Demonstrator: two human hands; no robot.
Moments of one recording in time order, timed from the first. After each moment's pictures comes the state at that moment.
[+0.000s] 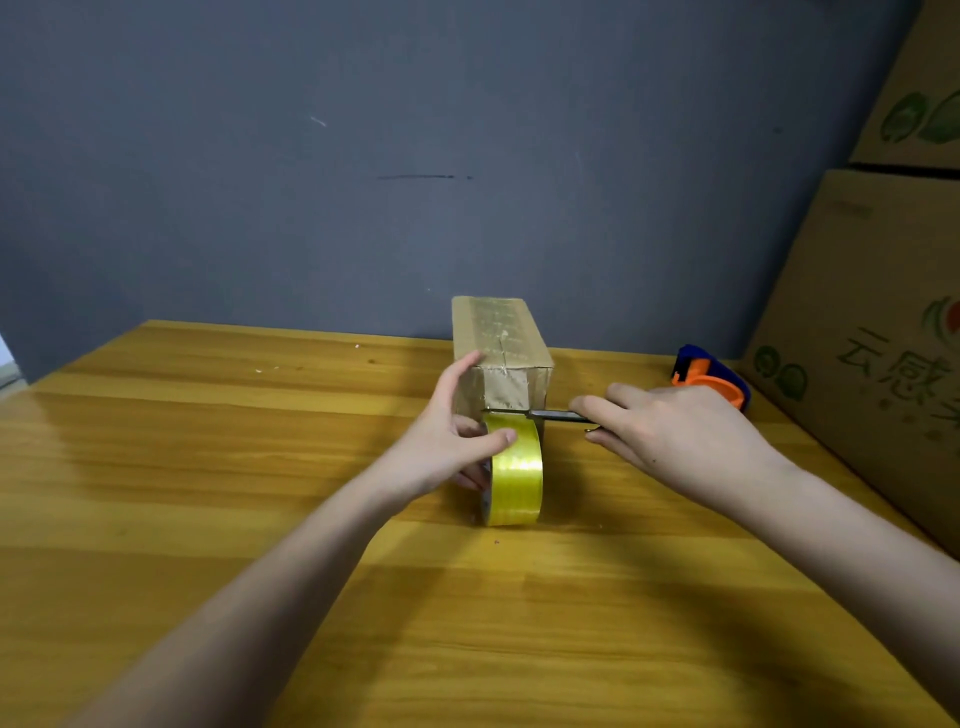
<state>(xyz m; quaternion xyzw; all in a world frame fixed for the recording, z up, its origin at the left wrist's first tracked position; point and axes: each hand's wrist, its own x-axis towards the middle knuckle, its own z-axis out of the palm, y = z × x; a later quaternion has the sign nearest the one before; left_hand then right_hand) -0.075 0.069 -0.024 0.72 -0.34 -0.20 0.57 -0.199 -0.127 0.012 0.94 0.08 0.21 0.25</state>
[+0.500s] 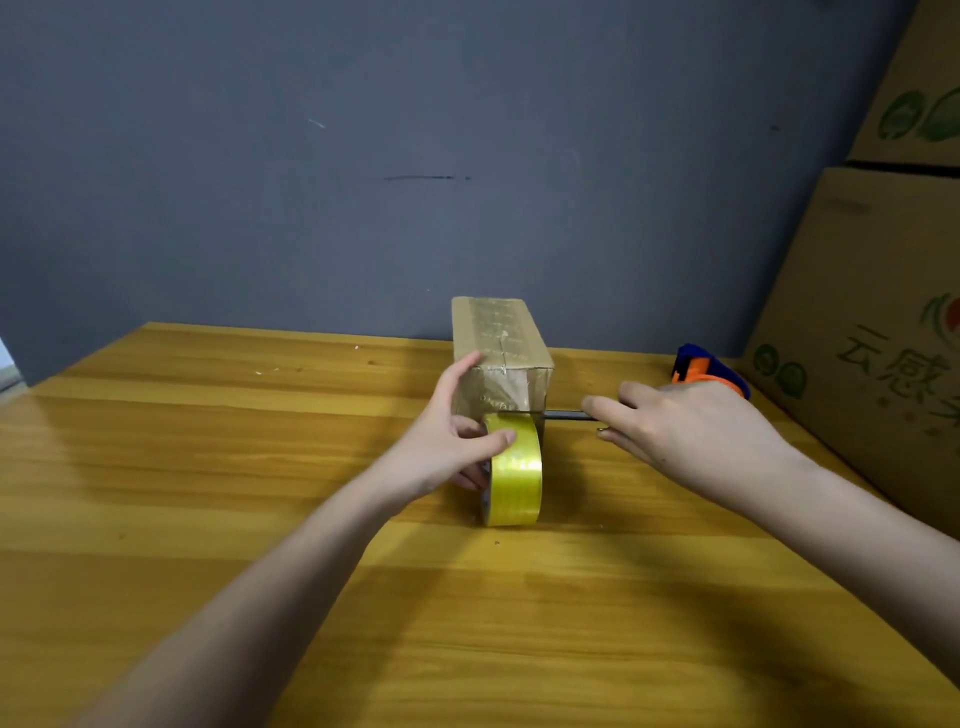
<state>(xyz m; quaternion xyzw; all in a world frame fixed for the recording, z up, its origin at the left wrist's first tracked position) -0.075 0.070 -0.024 0.72 -0.34 -0.20 0.57 -0.206 -0.128 0.019 0.94 0.07 0.16 0.29</state>
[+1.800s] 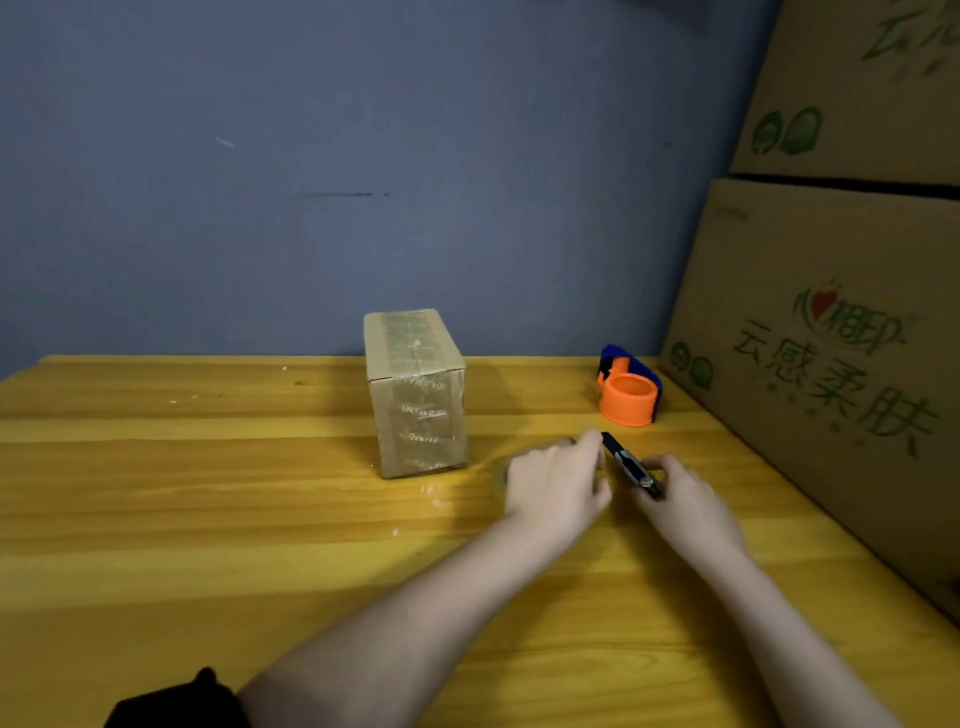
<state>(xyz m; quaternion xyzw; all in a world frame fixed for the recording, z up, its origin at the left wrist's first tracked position) -0.170 -0.072 -0.048 0.85 -0.46 0.09 0.25 -0.254 -0.204 -0.079 0.88 -0.42 0.15 -0.18</state>
